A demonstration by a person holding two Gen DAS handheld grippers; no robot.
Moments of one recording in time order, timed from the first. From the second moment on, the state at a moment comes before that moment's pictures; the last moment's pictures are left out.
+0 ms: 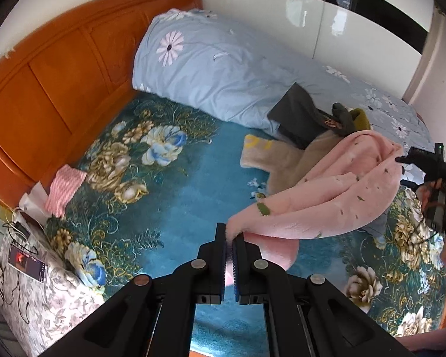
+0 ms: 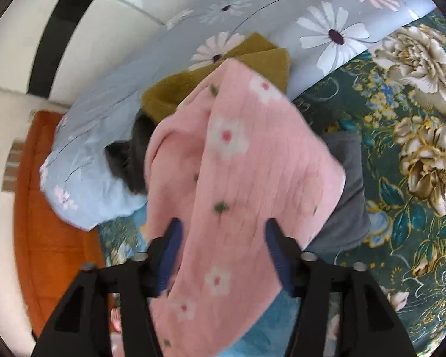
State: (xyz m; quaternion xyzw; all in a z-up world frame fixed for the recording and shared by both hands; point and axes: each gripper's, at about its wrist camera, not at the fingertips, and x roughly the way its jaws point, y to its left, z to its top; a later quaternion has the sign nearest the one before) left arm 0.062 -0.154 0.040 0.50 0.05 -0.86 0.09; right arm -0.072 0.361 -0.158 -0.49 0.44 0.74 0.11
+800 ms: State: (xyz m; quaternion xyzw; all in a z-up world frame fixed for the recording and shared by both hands) left arm -0.001 -0.165 0.007 0.52 0.04 -0.85 0.07; right arm 0.051 0.443 -0.103 -0.42 0.48 0.75 0.18
